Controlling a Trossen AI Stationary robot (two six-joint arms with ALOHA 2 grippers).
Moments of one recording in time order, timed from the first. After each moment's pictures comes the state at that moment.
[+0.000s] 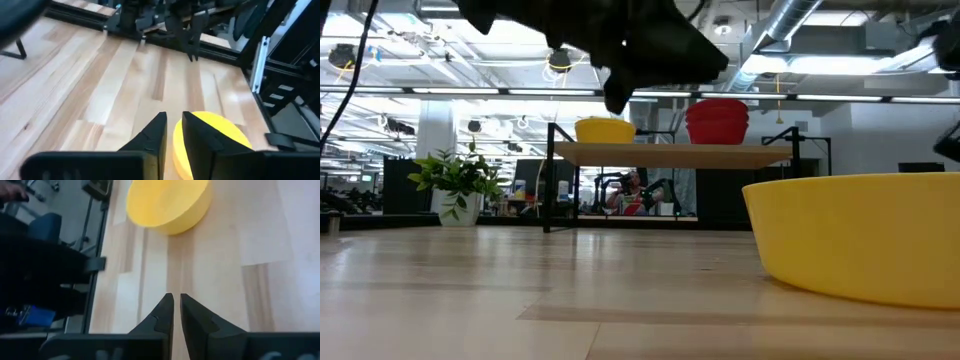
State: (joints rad) left arm -0.36 1.79 1.00 0.43 -0.29 -0.32; right arm 0.77 0.80 0.30 -0.22 0.08 0.81
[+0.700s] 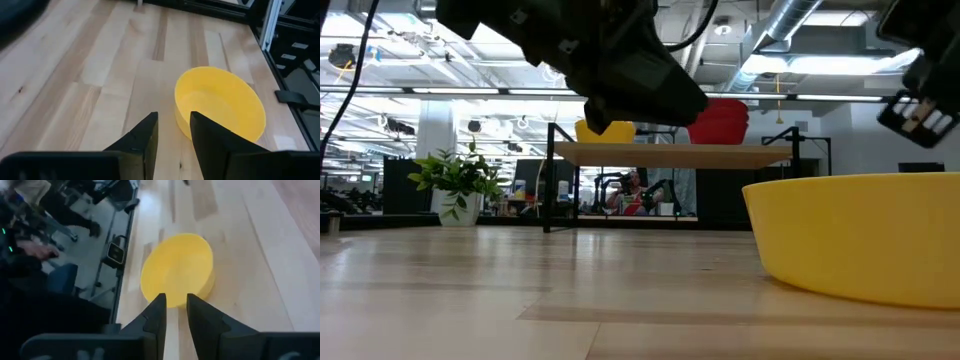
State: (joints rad) left arm -0.39 1.82 1.00 0.29 -0.28 -0.32; right arm 0.59 0.87 0.34 0.01 0.08 0.74
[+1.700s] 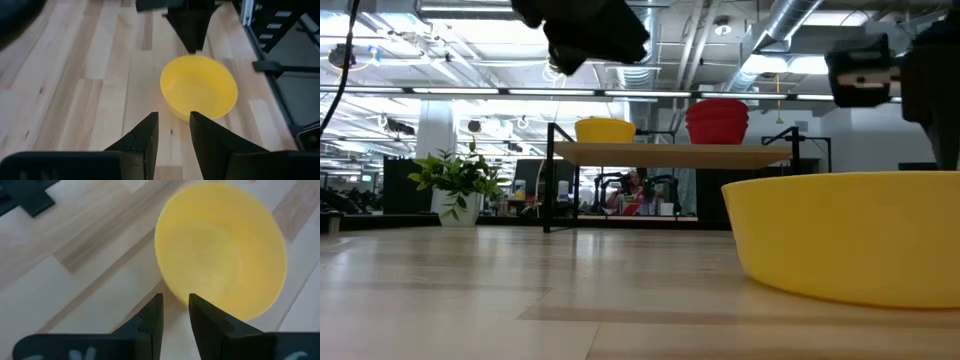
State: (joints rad) left arm -0.45 1.64 1.05 -0.04 -0.29 -0.24; right arm 0.68 1.54 0.77 -0.22 0.11 -0.24
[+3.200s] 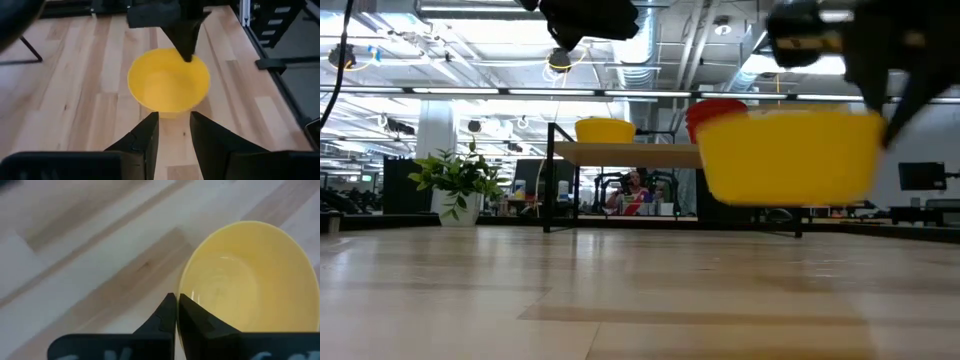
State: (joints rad) left arm -0.45 1.56 1.05 -0.09 -0.32 -0.13; right arm 0.56 1.61 1.02 -0.53 0.09 -0.47
